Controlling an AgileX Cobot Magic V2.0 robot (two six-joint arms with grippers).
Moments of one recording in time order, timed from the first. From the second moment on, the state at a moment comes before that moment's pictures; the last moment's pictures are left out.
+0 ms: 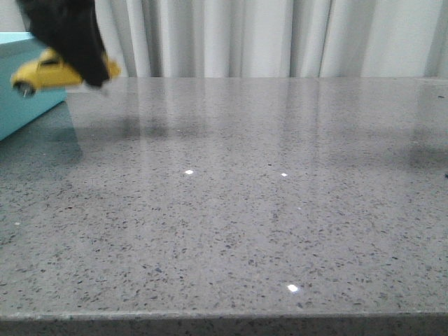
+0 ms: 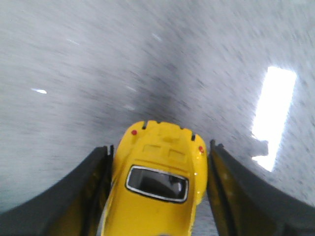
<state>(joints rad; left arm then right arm) -0.34 1.71 -1.61 -0.20 1.09 0.99 0.44 1.30 -1.37 -0.10 1.10 0.48</state>
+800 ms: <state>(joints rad) 0.12 1.70 -1.96 -0.07 1.26 0.10 0.44 1.30 -1.37 -0.10 1.08 0.48</state>
